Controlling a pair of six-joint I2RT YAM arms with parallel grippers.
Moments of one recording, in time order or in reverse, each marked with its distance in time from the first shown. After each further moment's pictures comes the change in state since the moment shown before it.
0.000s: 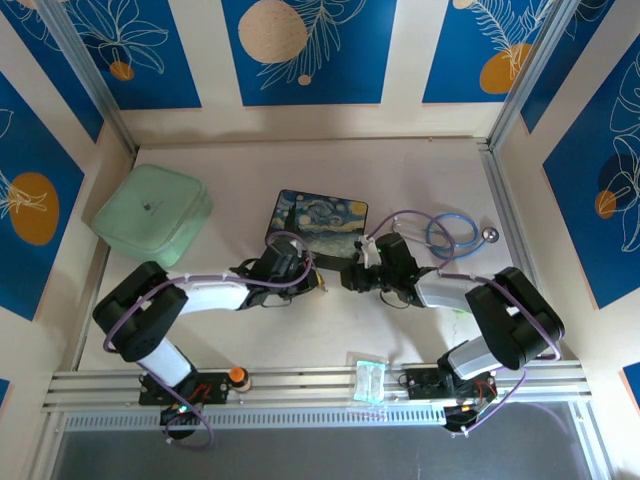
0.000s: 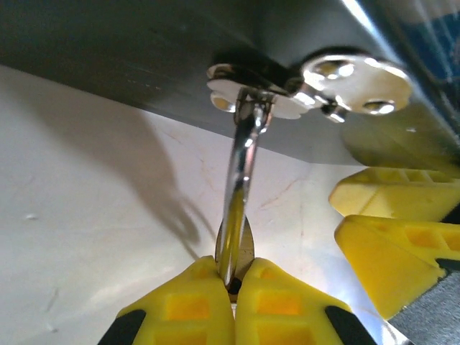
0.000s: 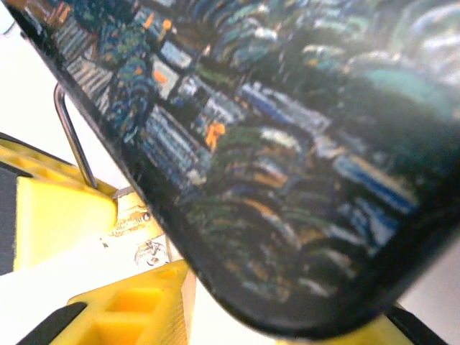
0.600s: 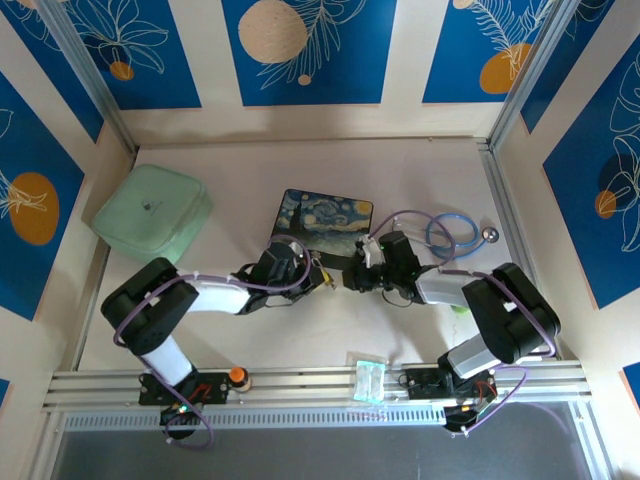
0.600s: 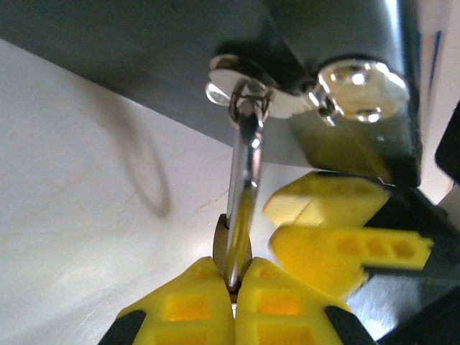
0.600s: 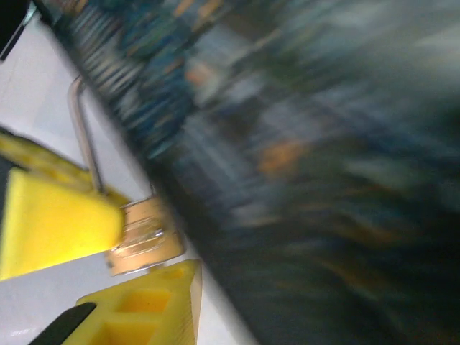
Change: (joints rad) left arm 0.002 0.051 -0.071 0.285 0.109 -0.214; right arm -0.054 0.031 0.005 0.005 -0.097 -0.028
